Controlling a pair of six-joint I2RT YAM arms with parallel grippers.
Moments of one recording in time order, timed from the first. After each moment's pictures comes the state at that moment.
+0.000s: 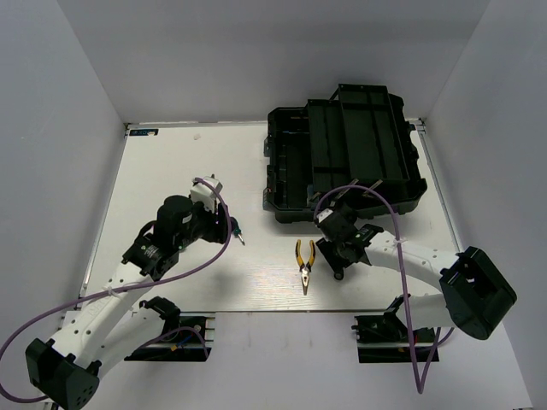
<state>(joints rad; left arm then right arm) -0.52 0.80 0.70 -0.36 0.09 -0.16 0.79 1.30 0.65 -0.54 0.25 0.09</state>
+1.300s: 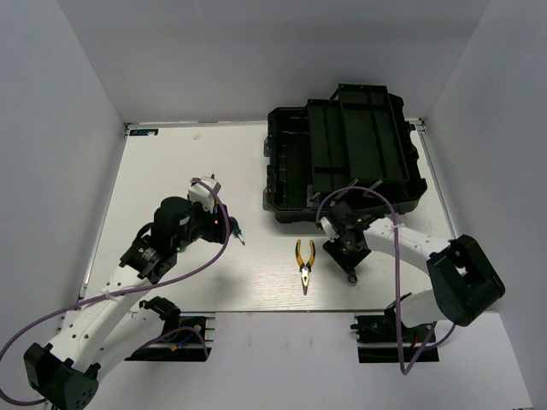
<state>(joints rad) -0.52 0.77 0.69 -0.34 0.10 -0.16 0.64 1.39 0.71 -0.71 0.07 -0.14</state>
